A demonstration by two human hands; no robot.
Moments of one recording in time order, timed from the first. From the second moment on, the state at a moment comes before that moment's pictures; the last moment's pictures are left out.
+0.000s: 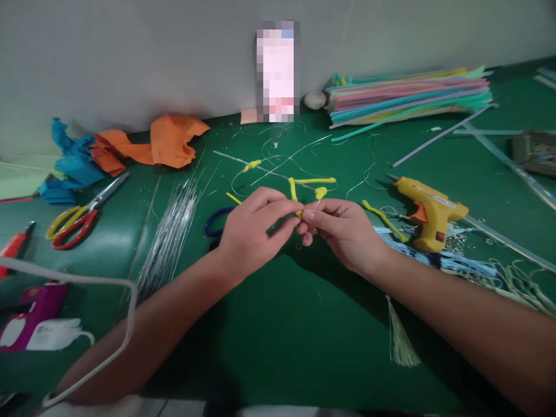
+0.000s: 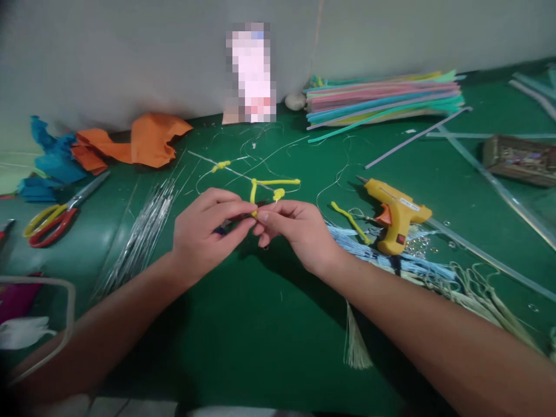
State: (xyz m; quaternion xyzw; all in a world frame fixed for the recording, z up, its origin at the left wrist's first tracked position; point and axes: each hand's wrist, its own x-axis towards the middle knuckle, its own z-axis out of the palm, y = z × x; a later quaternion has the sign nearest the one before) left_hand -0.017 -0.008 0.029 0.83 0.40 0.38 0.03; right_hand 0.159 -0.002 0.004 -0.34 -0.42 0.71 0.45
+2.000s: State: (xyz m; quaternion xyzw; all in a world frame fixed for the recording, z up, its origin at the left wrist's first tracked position) left_hand -0.011 -0.008 0.029 0.47 0.49 0.37 0.64; right_hand 0.159 0.001 0.000 -0.33 -0.42 0.69 0.49
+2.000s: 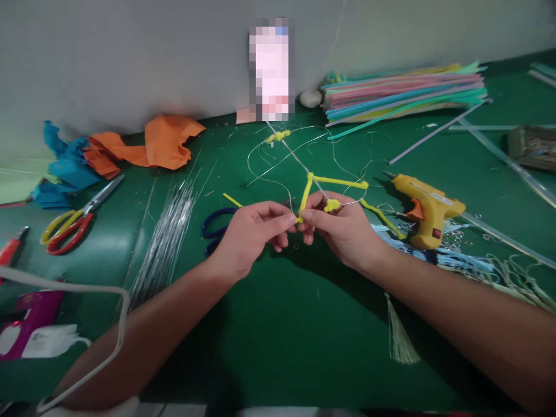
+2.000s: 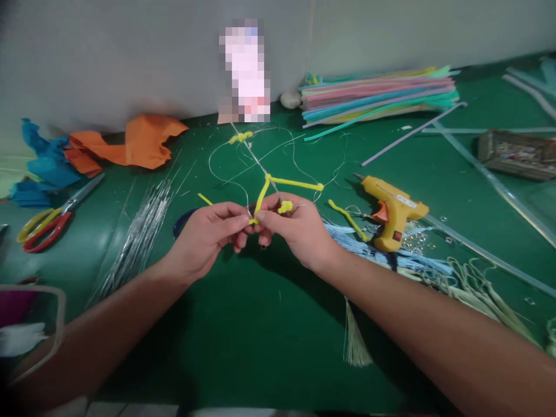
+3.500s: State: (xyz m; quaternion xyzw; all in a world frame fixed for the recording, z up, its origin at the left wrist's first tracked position) left_hand 0.005 -0.030 0.023 0.34 0.54 0.44 0.63; right_hand 0.159 -0.014 0.013 -0.41 -0.61 0.45 0.51
